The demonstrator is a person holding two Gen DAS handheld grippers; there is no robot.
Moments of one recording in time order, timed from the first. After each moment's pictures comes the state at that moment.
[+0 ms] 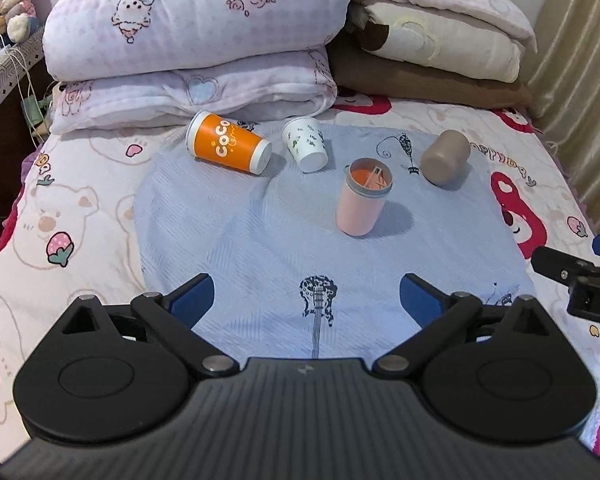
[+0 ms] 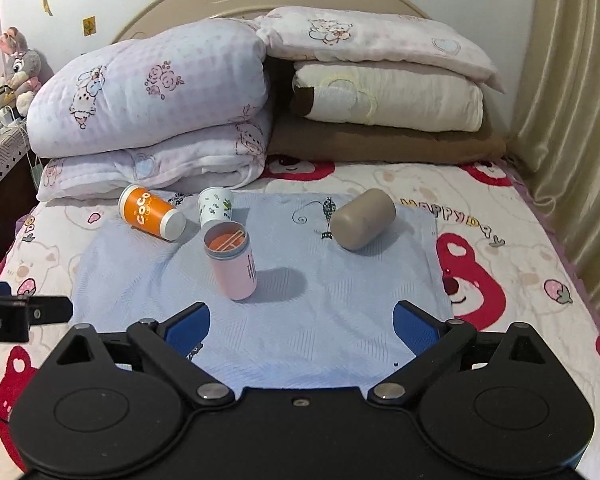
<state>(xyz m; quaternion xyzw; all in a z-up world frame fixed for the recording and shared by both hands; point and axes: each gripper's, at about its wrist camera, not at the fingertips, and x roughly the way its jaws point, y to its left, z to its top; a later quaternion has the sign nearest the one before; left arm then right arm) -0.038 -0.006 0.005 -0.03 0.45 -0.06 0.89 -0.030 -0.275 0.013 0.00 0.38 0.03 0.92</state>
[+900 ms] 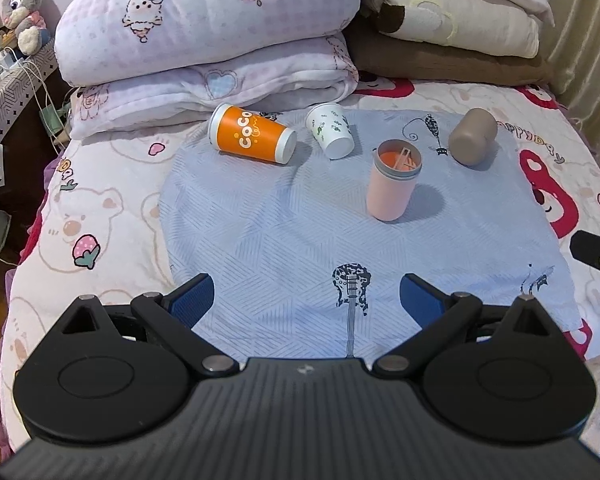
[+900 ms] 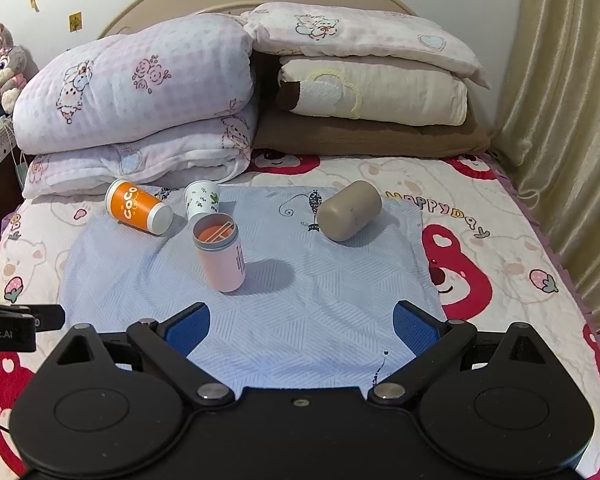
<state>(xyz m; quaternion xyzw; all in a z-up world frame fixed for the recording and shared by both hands) -0.033 -0.007 -0.003 0.02 0.46 -0.03 0.89 -0.036 -0.271 0.010 -0.01 0.39 0.01 0.92</state>
